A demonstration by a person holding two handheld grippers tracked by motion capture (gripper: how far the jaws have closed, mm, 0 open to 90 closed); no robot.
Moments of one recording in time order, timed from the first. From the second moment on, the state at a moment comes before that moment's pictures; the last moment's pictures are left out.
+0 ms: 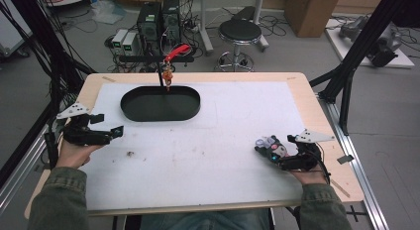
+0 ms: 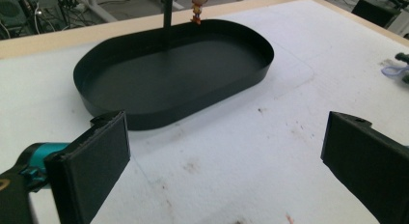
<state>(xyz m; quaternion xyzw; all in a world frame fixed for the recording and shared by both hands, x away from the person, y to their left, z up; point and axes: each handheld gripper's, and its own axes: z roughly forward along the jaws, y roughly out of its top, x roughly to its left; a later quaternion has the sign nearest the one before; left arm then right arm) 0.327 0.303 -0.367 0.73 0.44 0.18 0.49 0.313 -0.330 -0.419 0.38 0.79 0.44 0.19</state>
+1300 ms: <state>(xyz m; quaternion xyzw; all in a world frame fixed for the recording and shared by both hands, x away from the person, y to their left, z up) 0.264 0.320 -0.425 0.74 0.46 0.16 0.46 0.313 -0.318 -0.421 0.36 0.81 0.43 0.17</state>
